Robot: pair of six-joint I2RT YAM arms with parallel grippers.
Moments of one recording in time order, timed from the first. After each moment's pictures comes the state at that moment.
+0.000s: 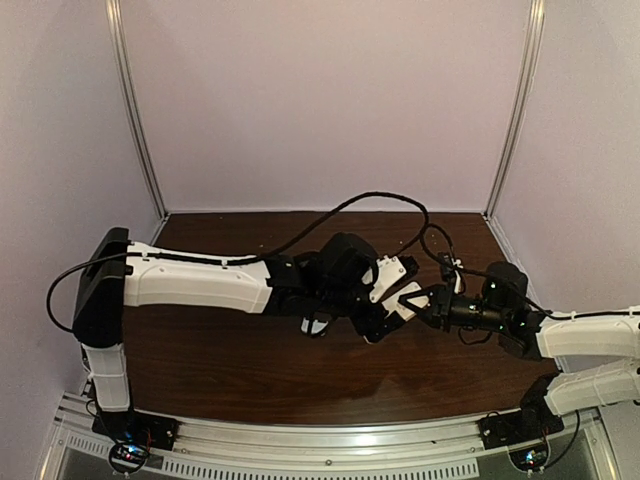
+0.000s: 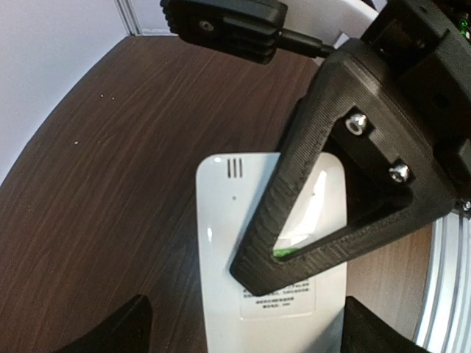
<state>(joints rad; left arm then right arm) -1.19 1.95 1.50 -0.16 -0.04 0.05 0.60 1.10 0.32 0.57 -0.51 1.09</state>
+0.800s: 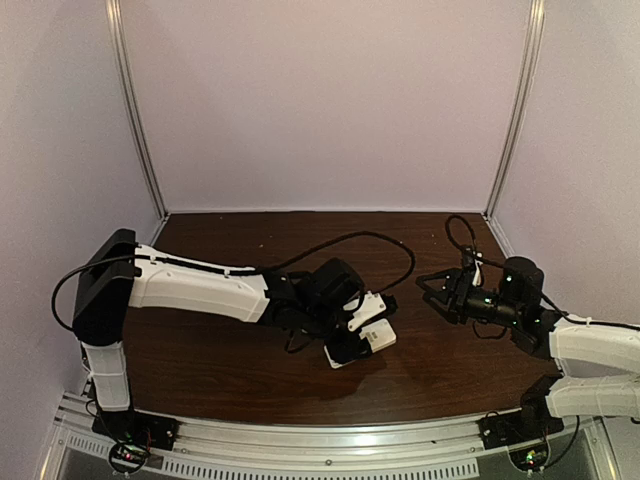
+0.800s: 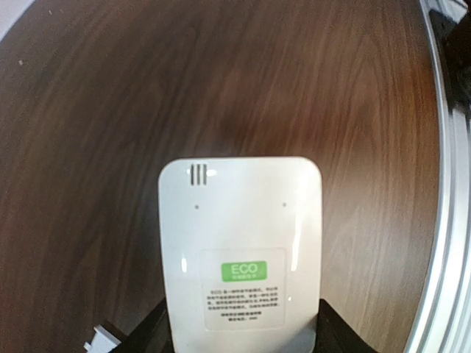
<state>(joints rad) -1.17 1.96 1.40 -0.30 0.07 0.08 0.49 0.99 0.31 0.46 -0.49 1.05</state>
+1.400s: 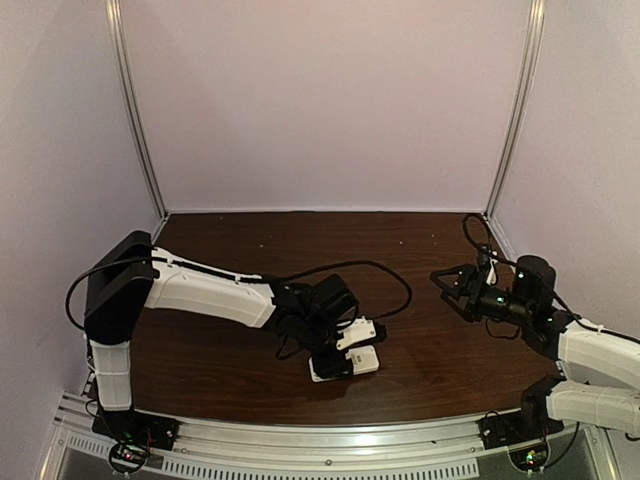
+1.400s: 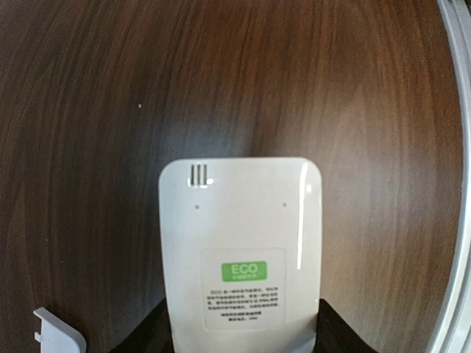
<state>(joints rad) -1.15 2.00 1.33 -0.40 0.16 0.24 0.35 0.87 0.31 0.29 -0.50 0.94</state>
